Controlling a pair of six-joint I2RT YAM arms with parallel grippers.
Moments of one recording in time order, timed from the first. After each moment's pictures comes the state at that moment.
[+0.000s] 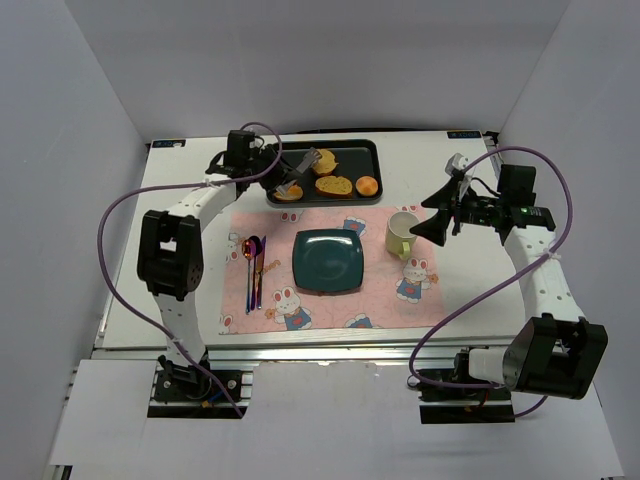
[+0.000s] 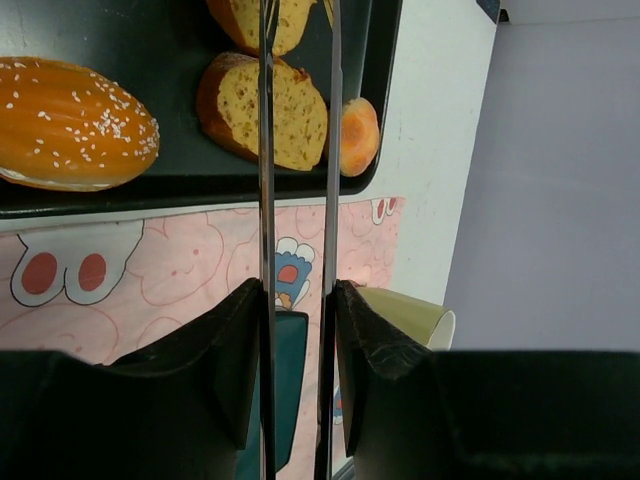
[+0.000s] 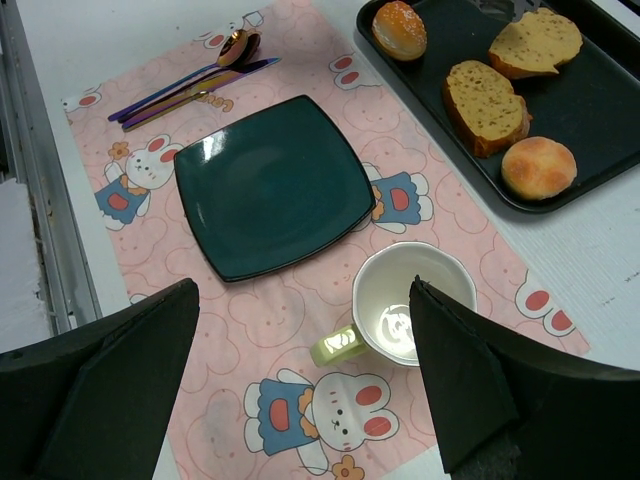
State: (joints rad) left arm -0.25 1.97 1.53 -0.17 0.43 -0.88; right arm -0.08 1.27 1.10 -0.59 -1.17 -0.63
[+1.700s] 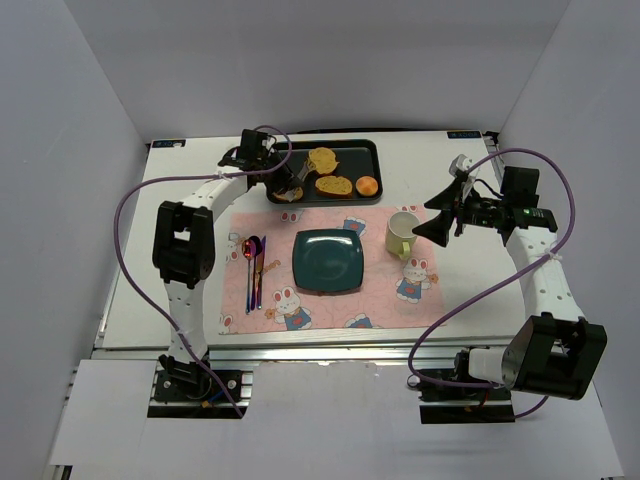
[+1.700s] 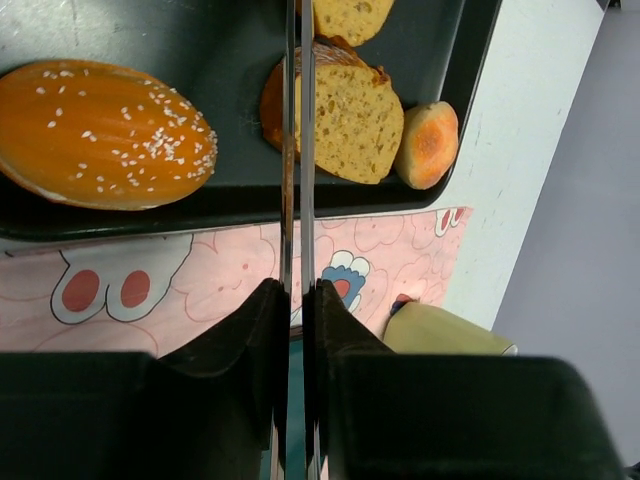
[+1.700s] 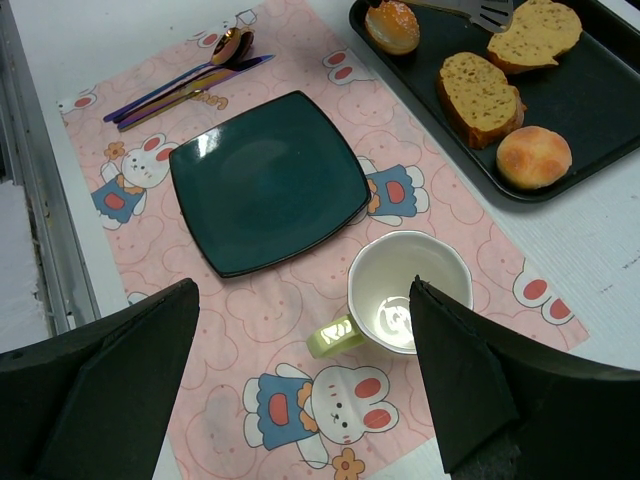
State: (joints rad) left arm -0.27 2.12 1.71 -0.37 0.34 -0.81; right arm -0.11 1.27 1.08 -0.59 -1.18 -0.64
